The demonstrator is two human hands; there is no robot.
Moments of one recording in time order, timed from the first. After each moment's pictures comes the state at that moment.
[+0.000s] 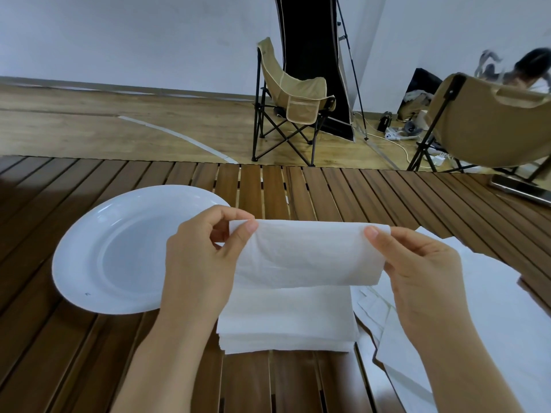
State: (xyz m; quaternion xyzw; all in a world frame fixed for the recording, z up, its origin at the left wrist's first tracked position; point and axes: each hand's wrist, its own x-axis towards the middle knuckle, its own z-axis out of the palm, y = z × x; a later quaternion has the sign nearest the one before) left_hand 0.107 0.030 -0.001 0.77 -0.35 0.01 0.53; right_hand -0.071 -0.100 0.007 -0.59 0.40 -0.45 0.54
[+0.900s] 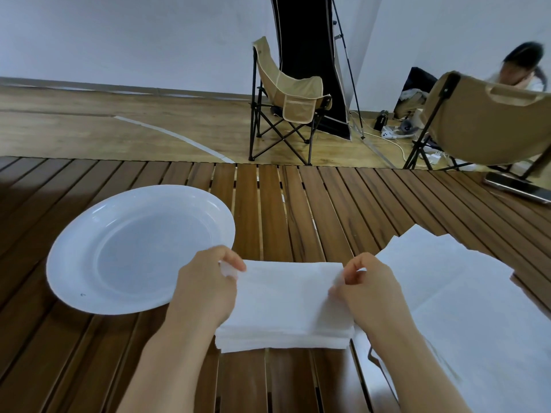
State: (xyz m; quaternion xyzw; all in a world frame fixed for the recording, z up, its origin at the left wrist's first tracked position) left_hand 0.103 0.028 -0.027 0.87 -0.25 -0.18 0.38; right_hand -0.057 -0.098 -0.034 -0.71 0.55 -0.20 0.39
